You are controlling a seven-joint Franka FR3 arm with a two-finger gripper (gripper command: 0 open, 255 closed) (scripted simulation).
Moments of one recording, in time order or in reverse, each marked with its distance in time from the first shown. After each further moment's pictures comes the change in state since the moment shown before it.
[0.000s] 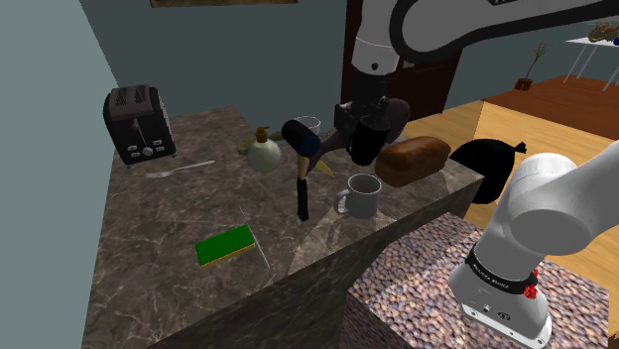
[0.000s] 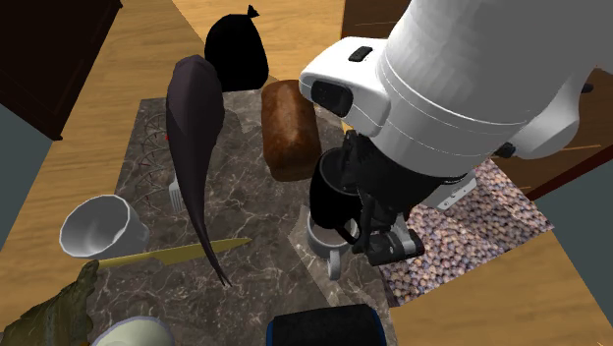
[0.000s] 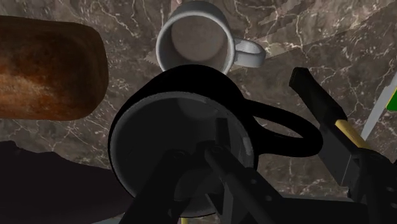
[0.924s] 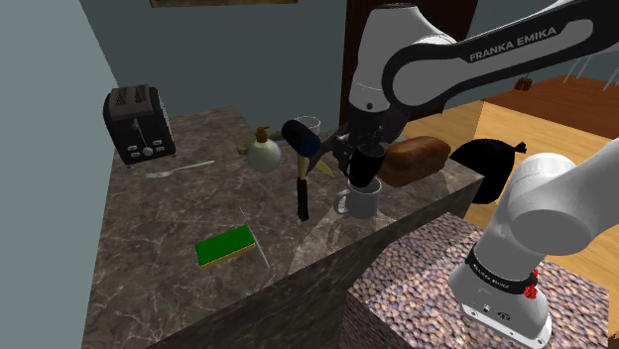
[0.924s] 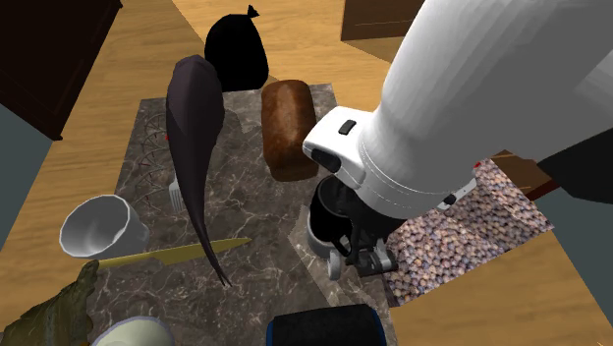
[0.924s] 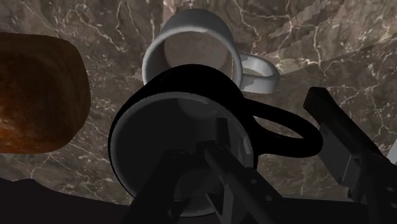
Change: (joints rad) arm 0.006 0.028 0.016 -0.168 0.011 0.196 0.005
